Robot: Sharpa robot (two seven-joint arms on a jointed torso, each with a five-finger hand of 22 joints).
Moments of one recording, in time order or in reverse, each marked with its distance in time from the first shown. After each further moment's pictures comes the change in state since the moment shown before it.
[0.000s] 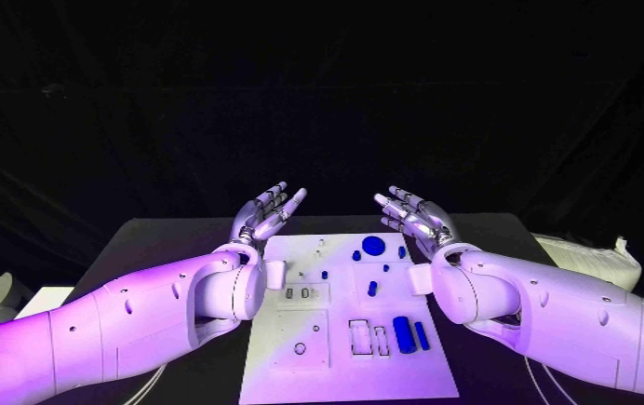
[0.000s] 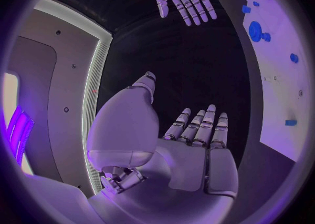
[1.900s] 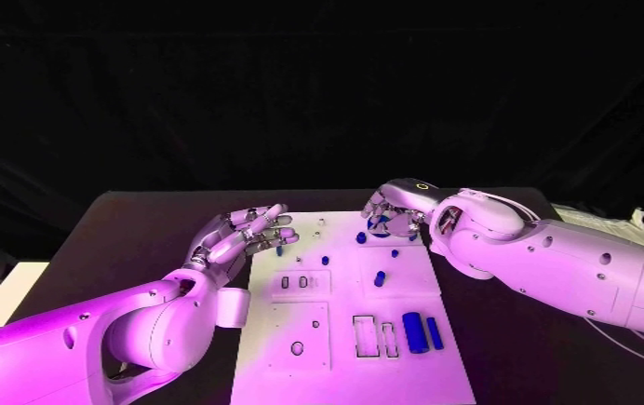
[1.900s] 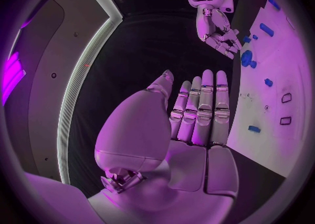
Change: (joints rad) left arm 0.030 -0.261 0.010 0.368 0.106 0.187 0.033; left_hand 0.187 0.122 -0.006 -0.152 -0.004 0.695 0.066 0.071 0.032 0.814 -0.093 0.071 0.037 0.748 -0.131 0.146 0.099 0.078 0.784 -0.056 0.214 0.063; right arm 0.164 -0.034 0.031 -0.060 -1.513 0.290 -0.436; right_hand 0.141 -0.120 0.300 -0.221 -0.117 0.805 -0.007 0.040 0.041 0.860 -0.154 0.031 0.026 1.124 -0.232 0.523 0.376 0.100 0.976 -0.223 0.671 0.344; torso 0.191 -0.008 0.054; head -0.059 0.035
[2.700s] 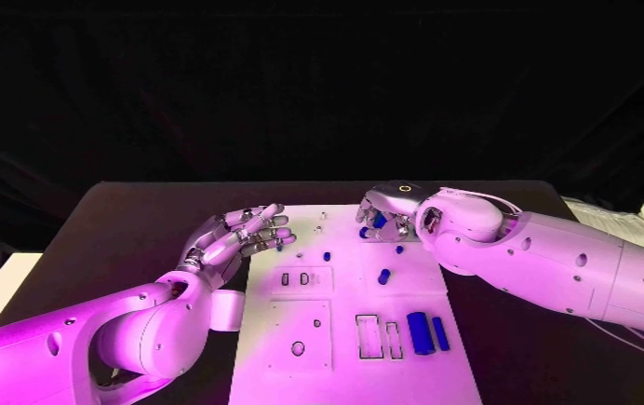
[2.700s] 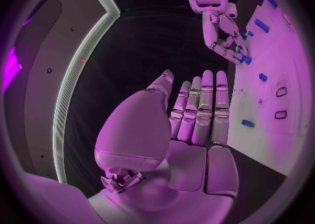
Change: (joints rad) left arm 0.014 -0.014 0.001 0.027 0.013 0.000 -0.008; left_hand 0.000 0.000 -0.006 -0.006 0.000 0.000 0.000 -0.009 0.000 0.000 0.000 -0.011 -0.001 -0.004 0.004 -0.011 0.001 0.000 0.000 0.000 -0.004 -0.004; right arm 0.015 0.042 0.000 -0.016 -0.144 0.097 -0.068; right_hand 0.025 -0.098 0.163 0.145 -0.012 -0.004 -0.003 0.000 0.005 -0.014 0.007 0.000 0.000 0.000 0.007 0.484 0.453 -0.054 0.037 0.027 0.517 0.607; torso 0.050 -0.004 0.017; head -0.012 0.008
